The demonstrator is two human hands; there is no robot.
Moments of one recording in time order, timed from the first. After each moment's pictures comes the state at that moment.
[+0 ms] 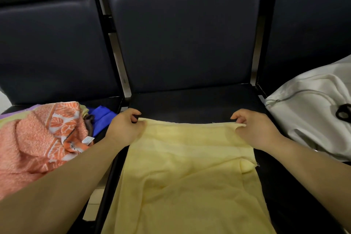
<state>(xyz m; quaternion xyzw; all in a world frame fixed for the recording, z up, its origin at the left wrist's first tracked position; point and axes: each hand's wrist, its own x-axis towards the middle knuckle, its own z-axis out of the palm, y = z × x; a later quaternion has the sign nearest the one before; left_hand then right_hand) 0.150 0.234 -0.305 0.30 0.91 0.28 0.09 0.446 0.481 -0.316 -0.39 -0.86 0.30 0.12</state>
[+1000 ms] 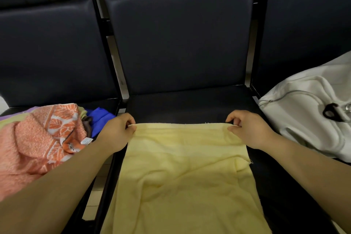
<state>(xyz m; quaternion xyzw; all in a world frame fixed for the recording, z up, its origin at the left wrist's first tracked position) 0.146 0.215 -0.300 0.38 0.90 0.20 0.09 0.451 0.483 -0.311 -0.36 -0.88 0.28 0.10</state>
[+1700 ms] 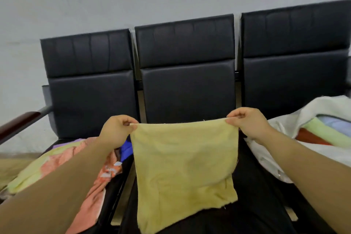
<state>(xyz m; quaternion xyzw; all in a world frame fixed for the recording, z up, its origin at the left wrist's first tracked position) 0.199 0.156 -0.125 0.33 0.86 0.39 0.00 0.485 0.449 -0.141 -0.34 -0.77 0.45 0.29</state>
